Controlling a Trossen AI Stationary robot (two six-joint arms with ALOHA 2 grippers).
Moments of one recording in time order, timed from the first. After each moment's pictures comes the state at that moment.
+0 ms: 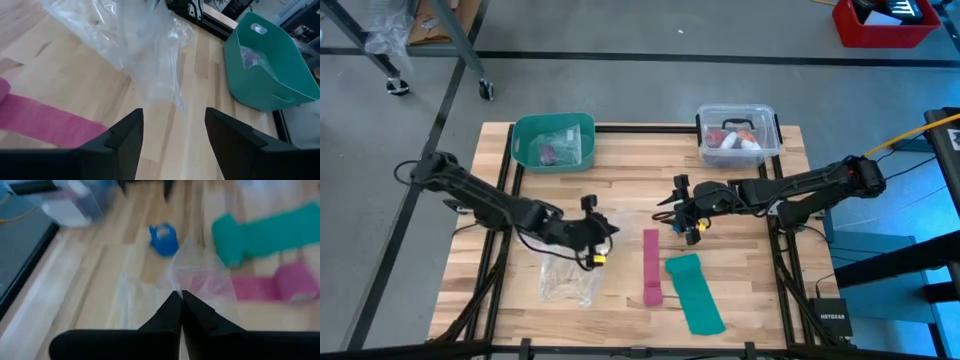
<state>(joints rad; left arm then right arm) -0.39 1.35 1.01 -0.34 -0.56 -0.20 0.11 1.31 0.87 -0.11 0.10 -0.40</state>
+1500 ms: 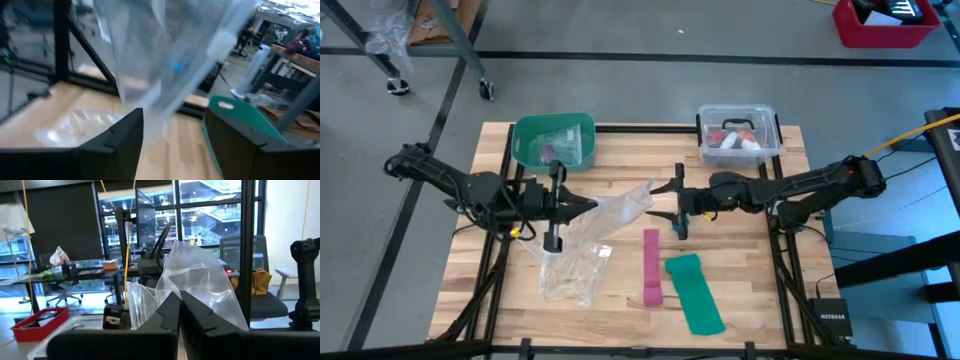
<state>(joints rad) -0.45 1.02 1.01 0.23 -0.50 0.17 0.11 1.31 0.87 0.36 0.06 -0.26</state>
